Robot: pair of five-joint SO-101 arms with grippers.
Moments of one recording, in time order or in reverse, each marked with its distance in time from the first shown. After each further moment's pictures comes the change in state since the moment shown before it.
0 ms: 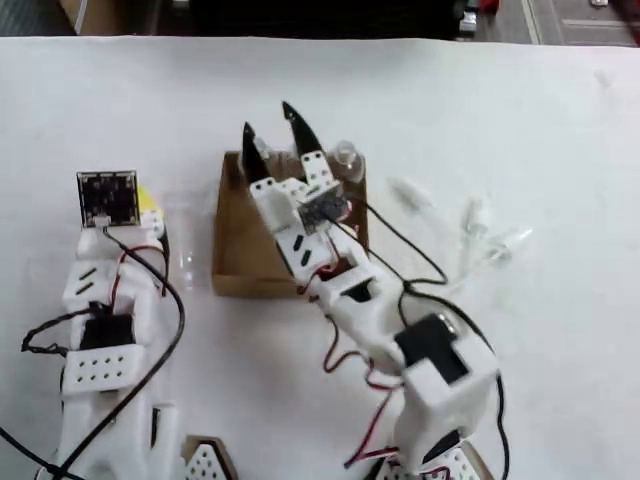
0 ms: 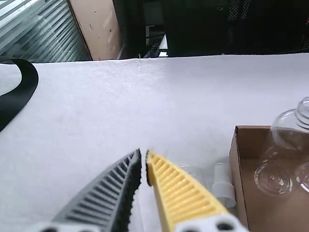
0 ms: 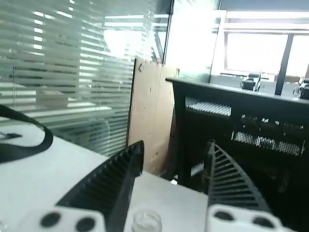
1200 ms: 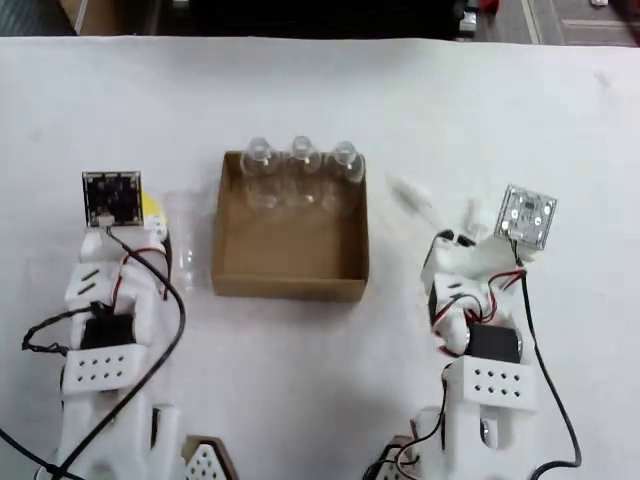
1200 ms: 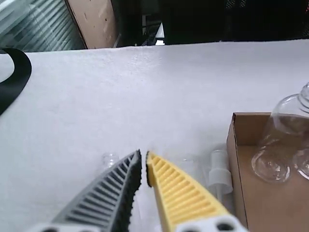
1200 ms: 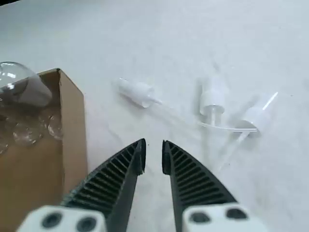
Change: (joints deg) left arm 0.4 0.0 -0.1 3.5 0.0; right arm 37.3 -71.4 26.0 100.2 -15.5
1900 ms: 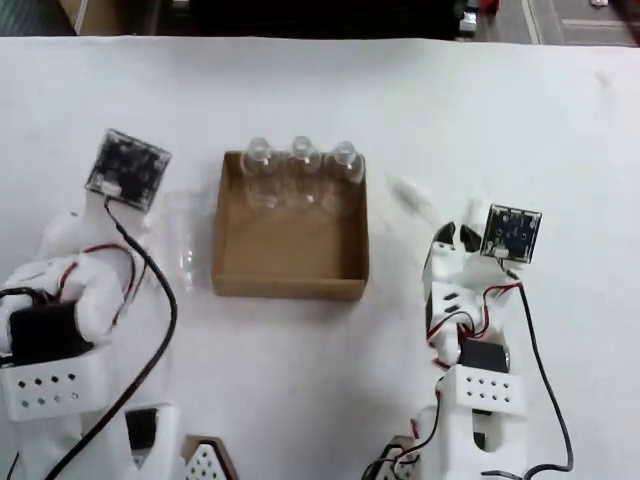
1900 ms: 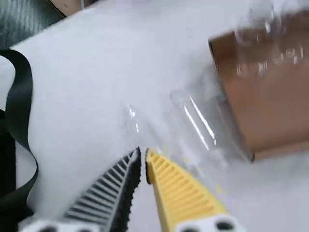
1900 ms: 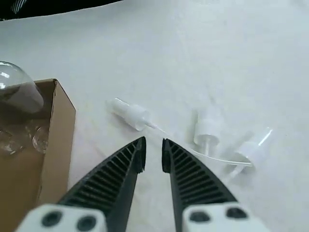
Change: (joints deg) left arm -1.2 -0.1 -39.8 61.3 -24.6; right arm 0.5 0.0 10.5 -20.5 7.3
